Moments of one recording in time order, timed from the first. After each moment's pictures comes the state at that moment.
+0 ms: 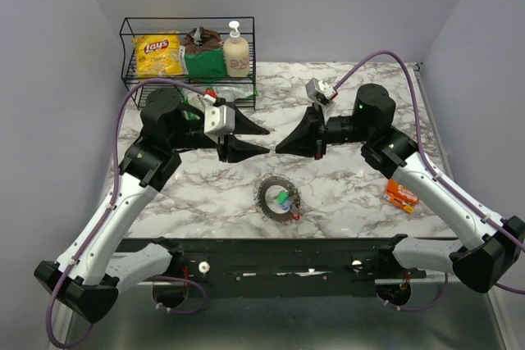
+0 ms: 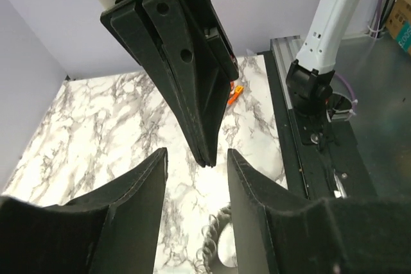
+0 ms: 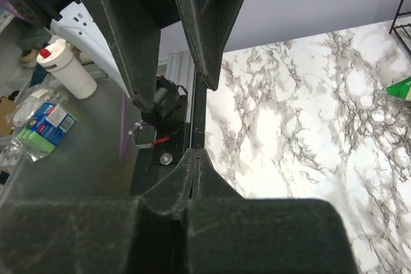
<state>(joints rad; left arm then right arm) -0.50 1.01 1.16 -0.13 1.06 0.17 0.63 1.20 1.16 -0.03 -1.00 0.15</state>
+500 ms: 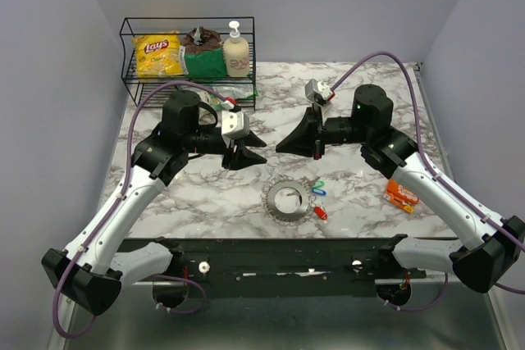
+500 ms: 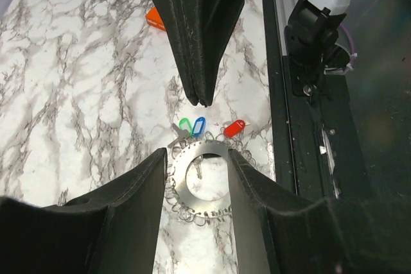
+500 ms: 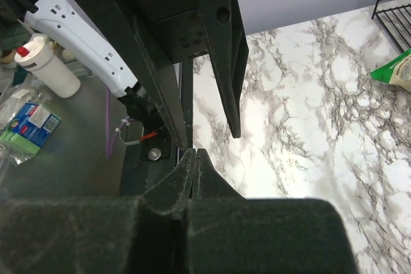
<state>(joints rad) -0.50 1.07 1.16 -0.45 0.99 0.35 0.63 1.20 1.16 -0.09 -0.94 0.10</state>
